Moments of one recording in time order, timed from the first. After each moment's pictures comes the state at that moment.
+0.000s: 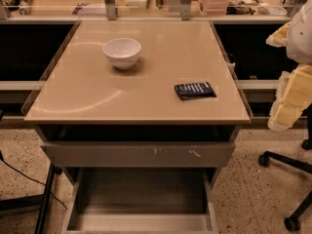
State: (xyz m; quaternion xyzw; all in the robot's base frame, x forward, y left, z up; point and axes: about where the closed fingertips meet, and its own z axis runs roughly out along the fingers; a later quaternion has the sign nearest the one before) arm 0.438 -0.217 0.976 -0.60 0.78 -0.03 0.16
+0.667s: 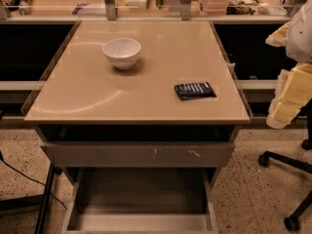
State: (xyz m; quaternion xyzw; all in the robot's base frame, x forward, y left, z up) arm 0.446 -0.219 0.973 -0.60 0.78 -0.03 0.17
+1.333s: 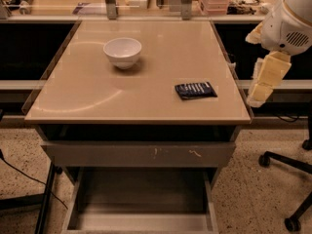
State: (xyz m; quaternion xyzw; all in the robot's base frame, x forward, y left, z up) arm 0.513 -0.220 0.946 -0.61 0.78 0.01 0.16
